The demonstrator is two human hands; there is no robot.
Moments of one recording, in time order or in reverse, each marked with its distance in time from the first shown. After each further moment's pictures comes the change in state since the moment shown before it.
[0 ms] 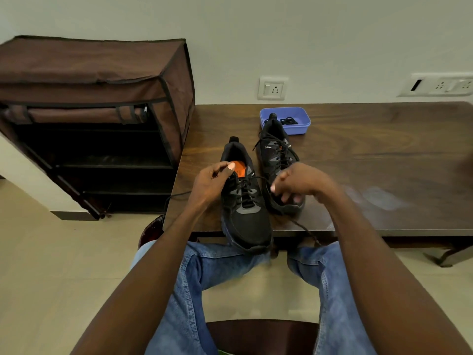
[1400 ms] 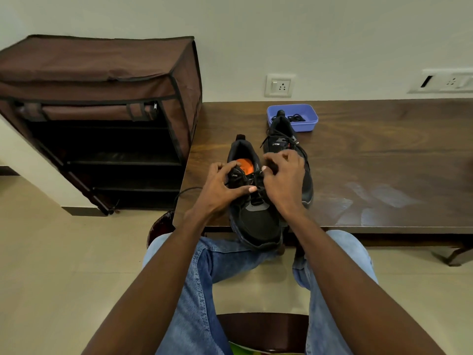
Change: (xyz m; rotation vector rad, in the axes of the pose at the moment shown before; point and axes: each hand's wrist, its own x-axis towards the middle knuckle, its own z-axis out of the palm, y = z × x) left_hand -0.015 -0.012 -0.007 0.307 -0.120 0.111; right_hand 0.023 -0.016 0.081 0.057 0.880 -0.355
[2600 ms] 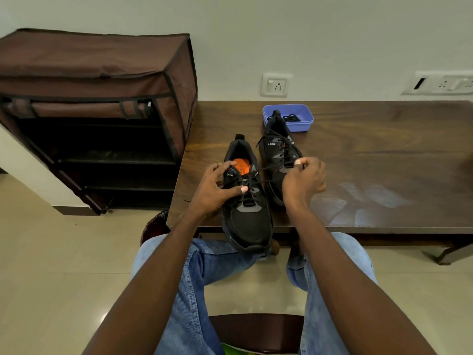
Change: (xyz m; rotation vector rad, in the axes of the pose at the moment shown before) left_hand -0.004 -0.004 0.001 -0.234 -0.002 -0.006; right_hand 0.009 0.015 -0.012 0.069 0.368 0.463
